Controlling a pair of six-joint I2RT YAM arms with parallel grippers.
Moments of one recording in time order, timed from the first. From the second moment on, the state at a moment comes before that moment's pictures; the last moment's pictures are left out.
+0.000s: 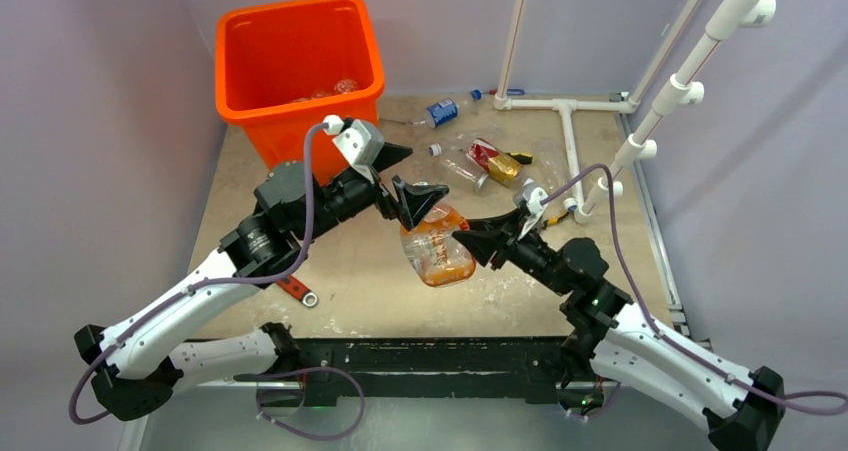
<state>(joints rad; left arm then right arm) -0.90 1.00 1.18 -0.07 0.05 -0.16 0.79 0.61 0.44 0.31 -0.11 0.33</state>
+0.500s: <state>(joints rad) -0.89 0.78 1.03 0.00 0.07 -0.02 0.84 0.62 0.47 0.47 -0.07 0.22</state>
